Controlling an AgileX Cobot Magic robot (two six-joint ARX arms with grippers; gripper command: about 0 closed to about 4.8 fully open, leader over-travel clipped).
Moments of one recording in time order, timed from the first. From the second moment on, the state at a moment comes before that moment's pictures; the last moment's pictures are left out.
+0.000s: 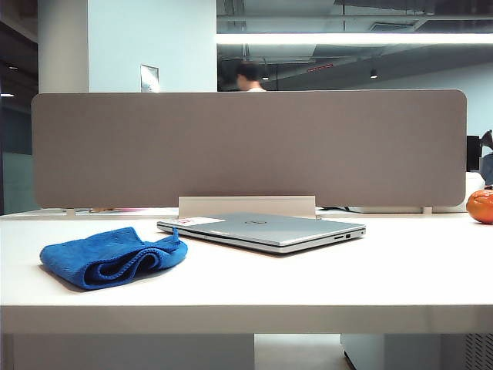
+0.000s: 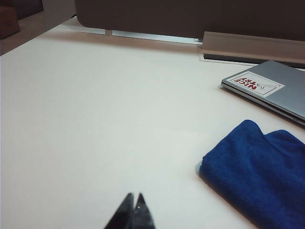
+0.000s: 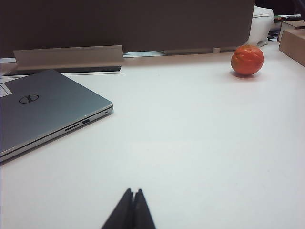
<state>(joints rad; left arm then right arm) 0.06 0.00 0.00 -0.11 0.00 -0.06 0.03 0.00 0.01 -0.07 0.05 0.05</state>
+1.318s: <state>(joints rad) 0.06 0.00 0.00 -0.11 0.00 -0.06 0.04 0.00 0.01 -0.07 -0.61 0.25</state>
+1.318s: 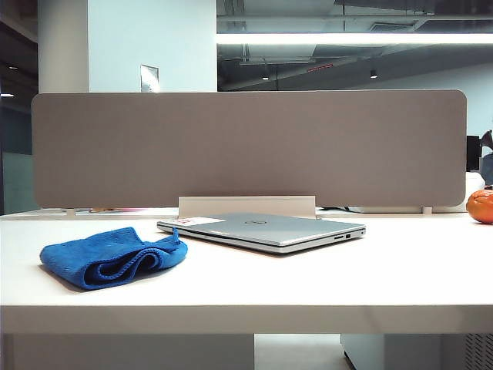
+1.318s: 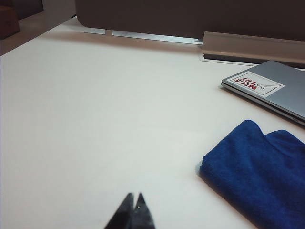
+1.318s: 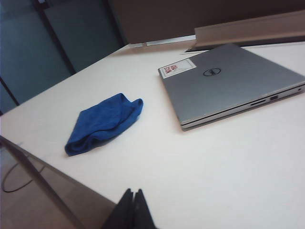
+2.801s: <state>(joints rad) 0.06 0.47 0.42 -0.12 0.16 -0.15 0.03 0.00 0.01 -0.07 -0.63 0.28</state>
